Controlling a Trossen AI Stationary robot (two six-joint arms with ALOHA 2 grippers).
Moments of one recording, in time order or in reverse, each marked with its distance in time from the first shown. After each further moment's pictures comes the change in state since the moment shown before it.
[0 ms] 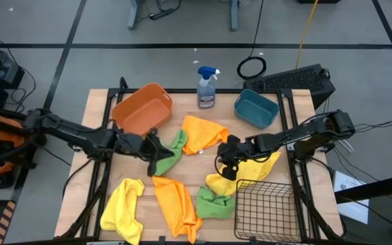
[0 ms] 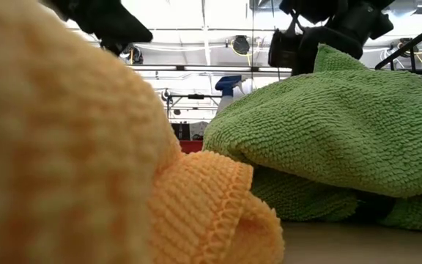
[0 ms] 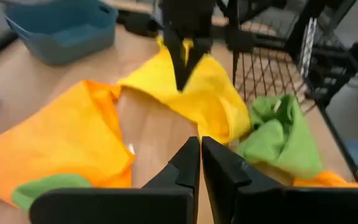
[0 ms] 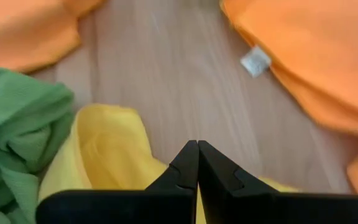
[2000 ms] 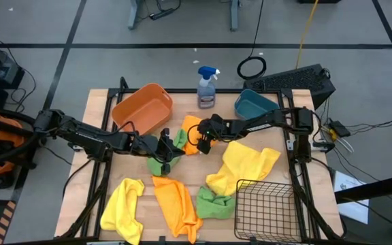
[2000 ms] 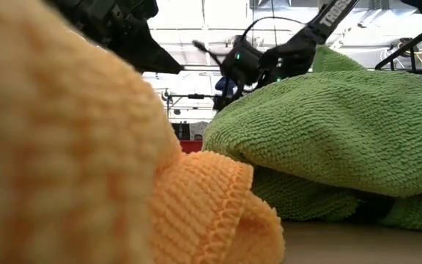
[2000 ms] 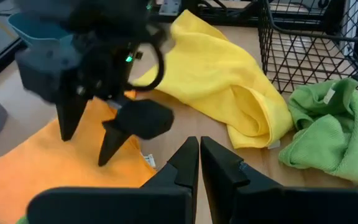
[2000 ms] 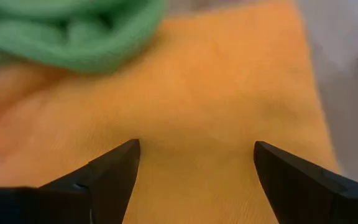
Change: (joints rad) left arm 0.067 0.218 -0.001 0.197 -0.001 0.138; right arm -0.308 0.438 0.228 0.250 0.115 -0.163
